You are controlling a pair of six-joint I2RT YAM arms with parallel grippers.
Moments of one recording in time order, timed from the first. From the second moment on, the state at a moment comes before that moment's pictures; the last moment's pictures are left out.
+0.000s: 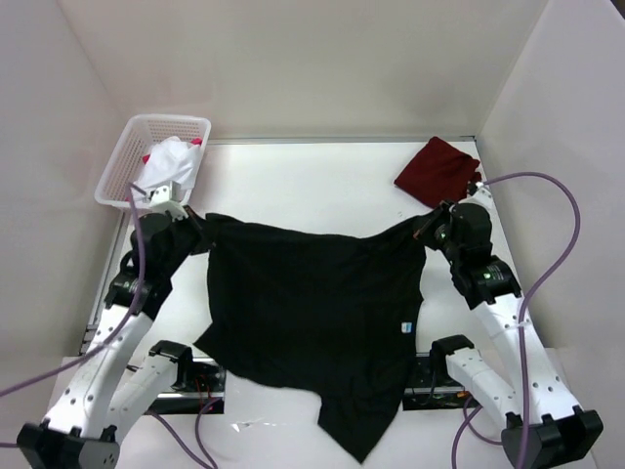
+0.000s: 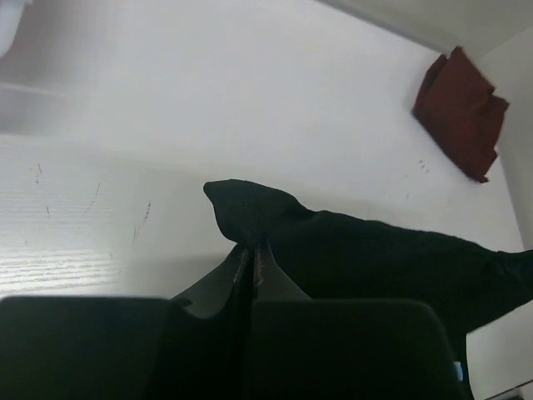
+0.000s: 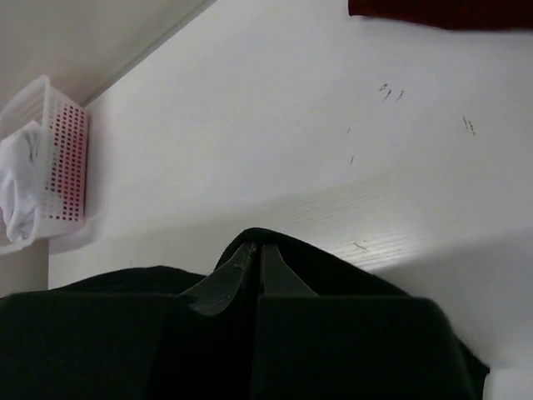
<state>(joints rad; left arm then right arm) -0.20 0.70 0.76 -0.36 0.04 -0.51 0.20 0.77 0.82 -0.47 0.11 0.68</state>
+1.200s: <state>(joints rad) -0.19 1.89 1.37 -0.17 -0.15 -0.50 0.15 1.76 1.32 -0.12 0.23 0.71</state>
